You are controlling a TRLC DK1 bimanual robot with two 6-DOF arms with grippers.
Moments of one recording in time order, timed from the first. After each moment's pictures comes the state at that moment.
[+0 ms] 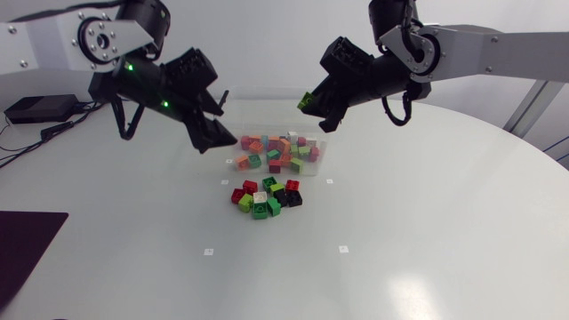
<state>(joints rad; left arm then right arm) -0.29 1.70 1.44 -0.67 0.37 0.80 0.35 1.81 1.48 -0.34 -0.41 -0.70</state>
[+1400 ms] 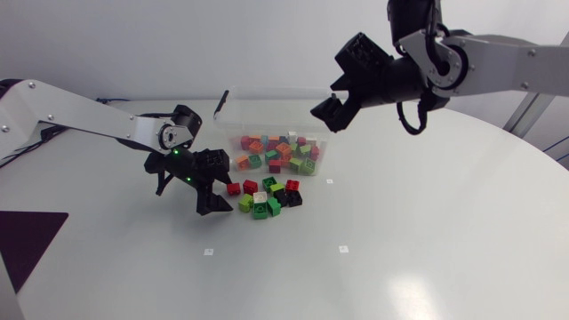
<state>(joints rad) -0.22 2.09 1.28 -0.47 0.43 1.18 0.34 1.67 1.30 -0.22 -0.26 -0.57</state>
